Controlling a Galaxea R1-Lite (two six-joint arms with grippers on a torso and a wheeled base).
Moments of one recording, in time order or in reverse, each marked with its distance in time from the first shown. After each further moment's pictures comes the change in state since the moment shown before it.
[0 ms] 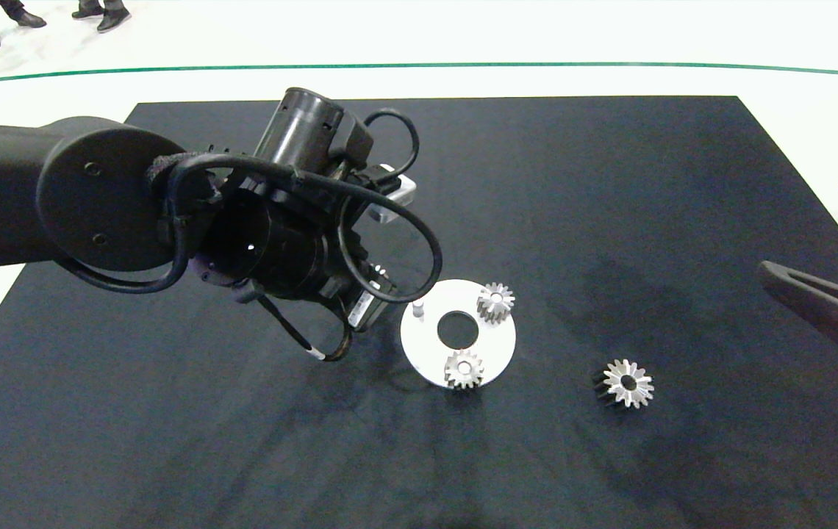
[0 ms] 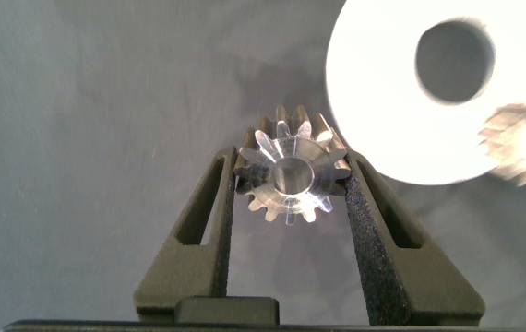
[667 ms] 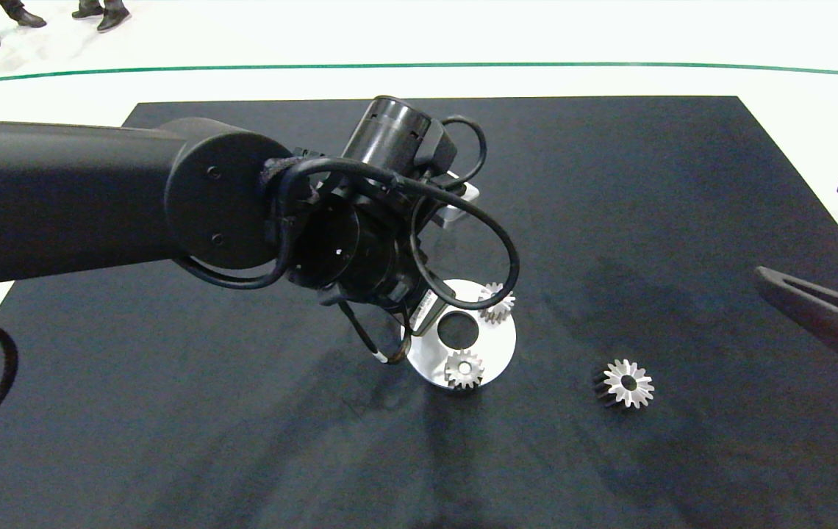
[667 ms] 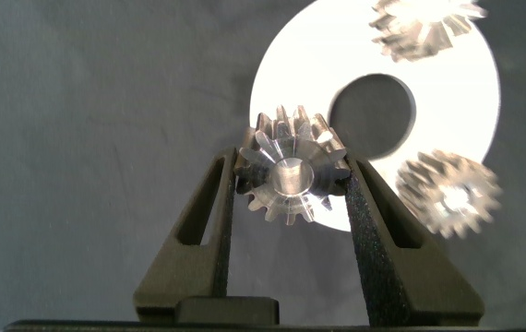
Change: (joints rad) left arm -0.095 0.128 -0.164 0.058 0.037 -0.025; right arm 0.000 0.002 0.006 0.000 0.000 -0.001
